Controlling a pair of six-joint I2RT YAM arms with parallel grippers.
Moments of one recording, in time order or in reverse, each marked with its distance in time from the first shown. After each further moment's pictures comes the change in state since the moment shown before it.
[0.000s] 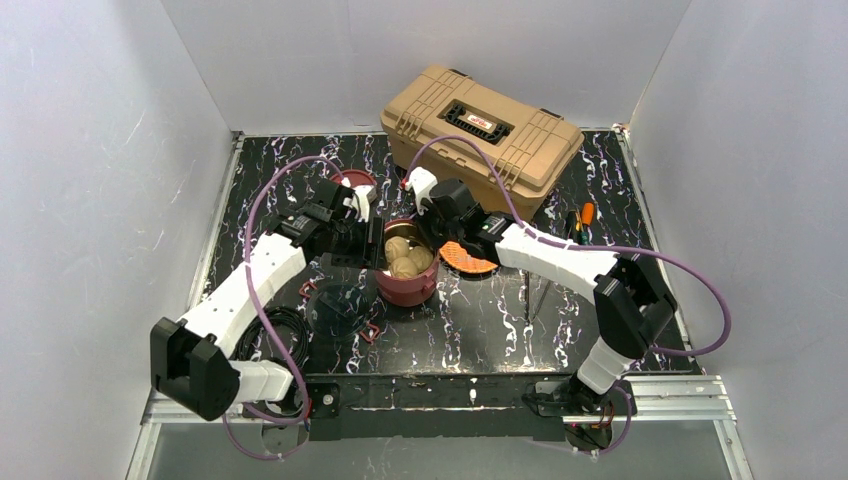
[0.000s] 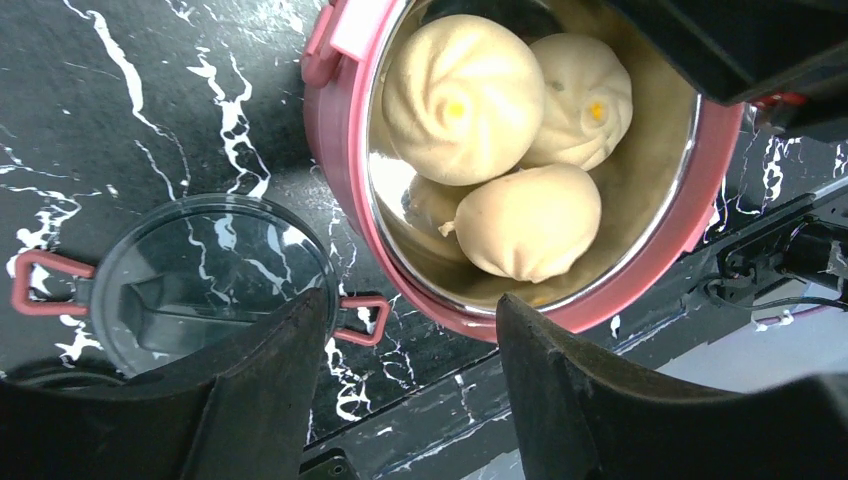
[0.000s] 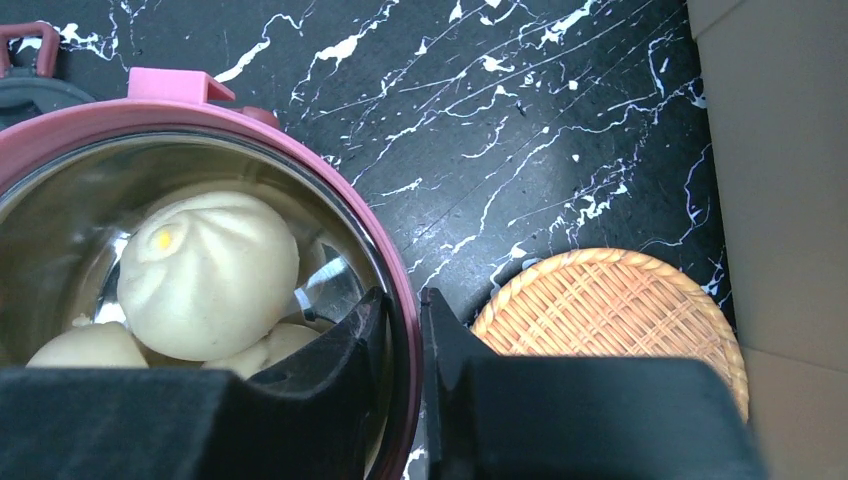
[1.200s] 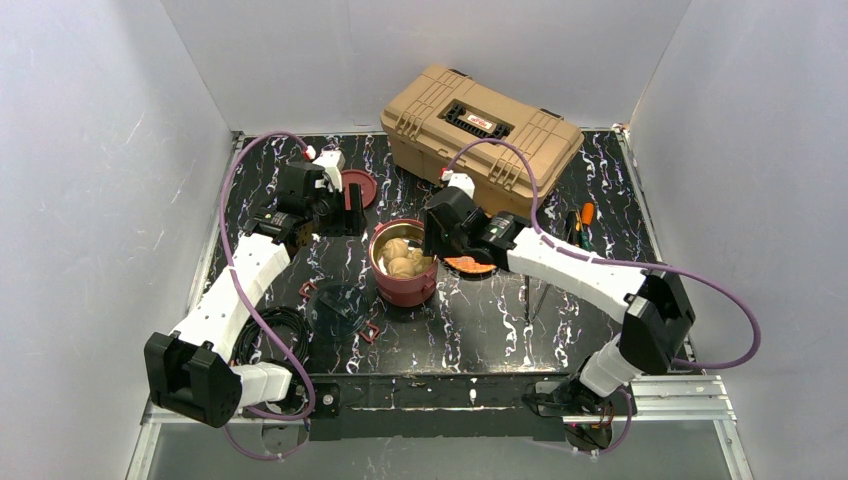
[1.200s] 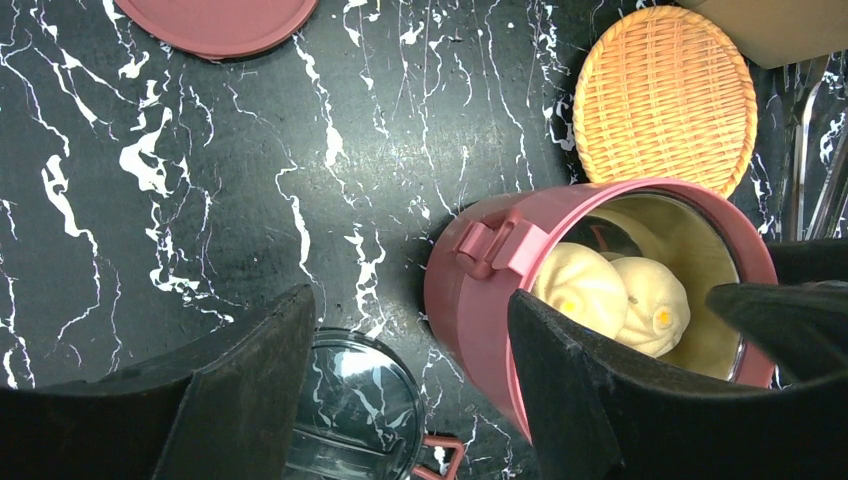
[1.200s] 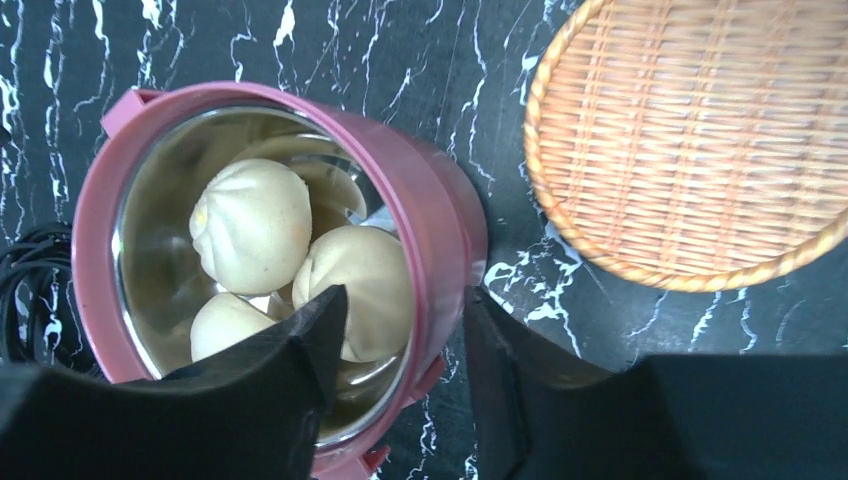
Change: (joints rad) left arm 0.143 -0.024 -0.010 0.260 -0.143 0.065; right arm 0.068 -0.129 0.056 -0.359 0.256 0.731
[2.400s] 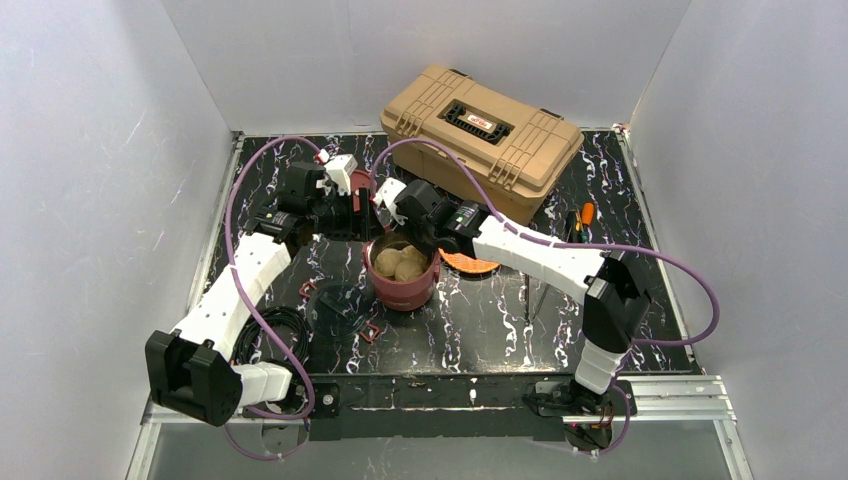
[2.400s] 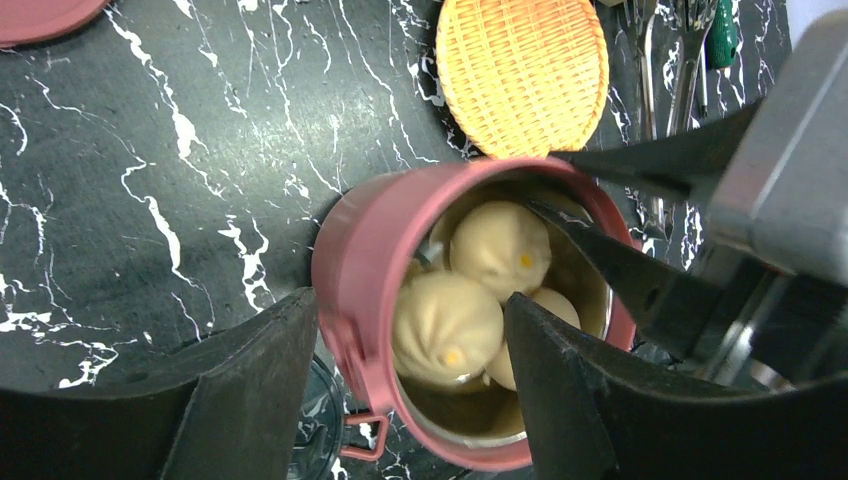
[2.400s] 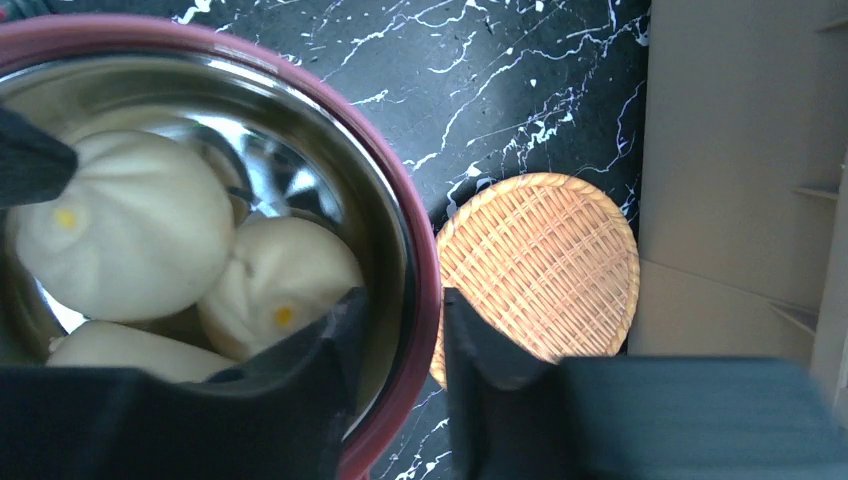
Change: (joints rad) left arm 0.001 0.005 0.000 0.000 0.271 -0.031; right arm 0.058 0.217 0.231 -0.074 -0.025 -0.833
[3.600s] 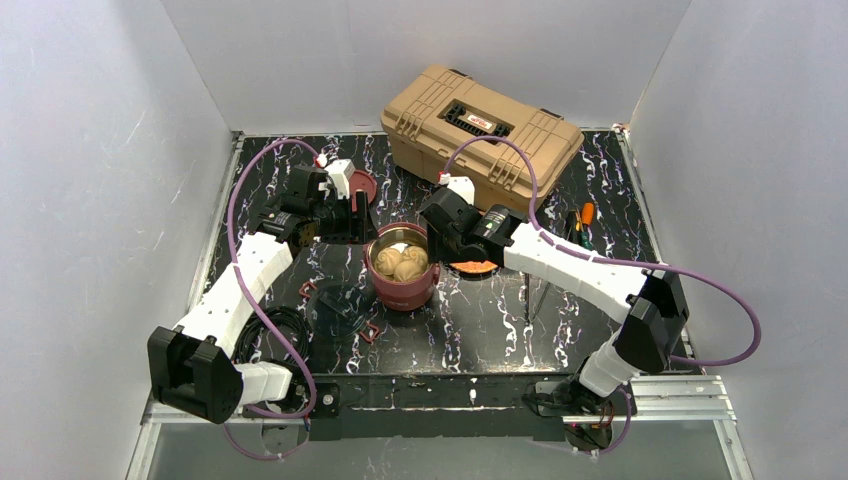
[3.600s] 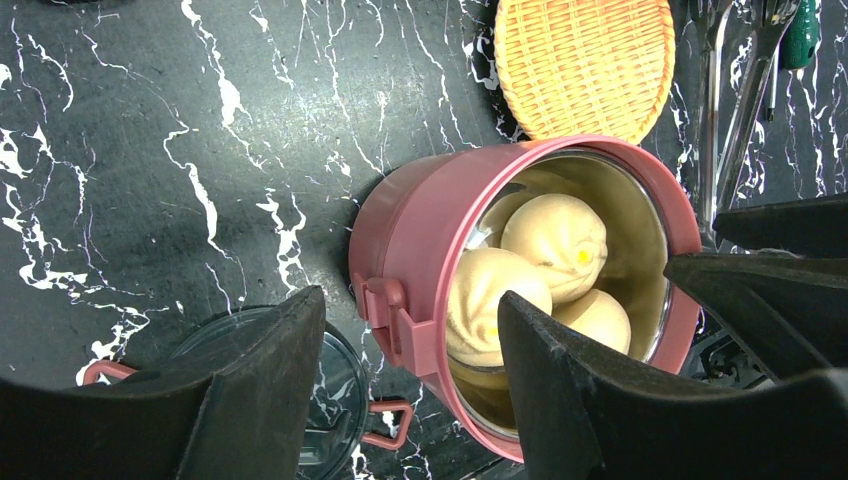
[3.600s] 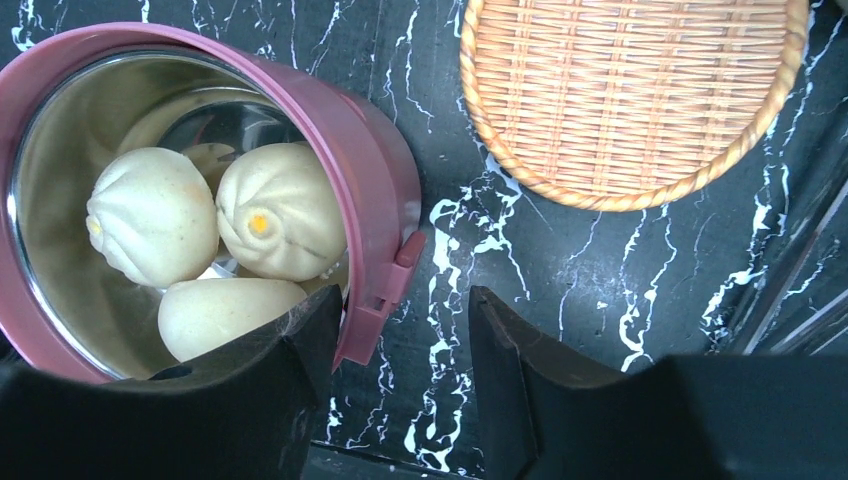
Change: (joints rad) left arm 0.000 0.012 -0.018 -0.026 -0.079 0.002; right arm -0.004 -0.175 -0.108 -0.198 0.104 0.866
